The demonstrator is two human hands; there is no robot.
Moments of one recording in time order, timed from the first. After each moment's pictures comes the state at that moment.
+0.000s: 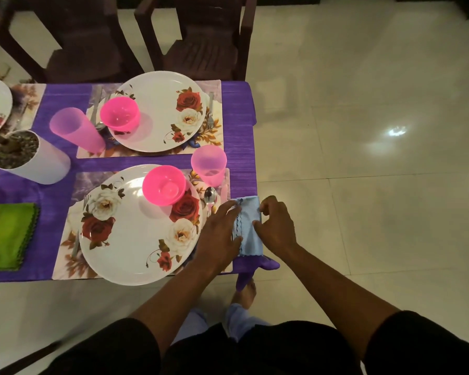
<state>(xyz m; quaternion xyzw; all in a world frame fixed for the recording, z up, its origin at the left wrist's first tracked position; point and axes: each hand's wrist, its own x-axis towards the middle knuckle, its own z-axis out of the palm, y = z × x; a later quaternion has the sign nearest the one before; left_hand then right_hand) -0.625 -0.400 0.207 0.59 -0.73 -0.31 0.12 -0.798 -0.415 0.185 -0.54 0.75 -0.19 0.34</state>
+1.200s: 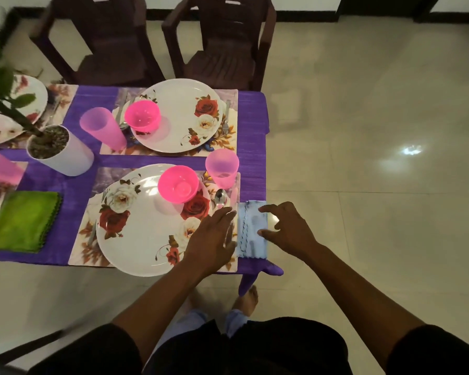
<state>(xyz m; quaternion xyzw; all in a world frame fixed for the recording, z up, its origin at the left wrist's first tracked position) -0.601 -0.394 0.225 0.60 -0.75 -0.28 0.06 -0.834 -0.417 0.209 -0.66 0.66 -0.08 0.35</state>
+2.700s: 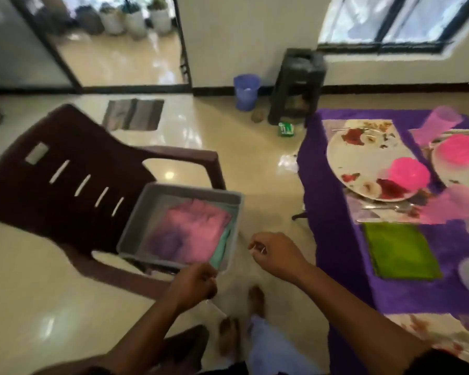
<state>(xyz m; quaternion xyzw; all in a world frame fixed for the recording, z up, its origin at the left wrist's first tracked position) -0.178 0.046 0.223 0.90 -0.04 -0.30 0.33 -0.167 -0.207 0.283 -0.94 0.00 0.17 0.29</state>
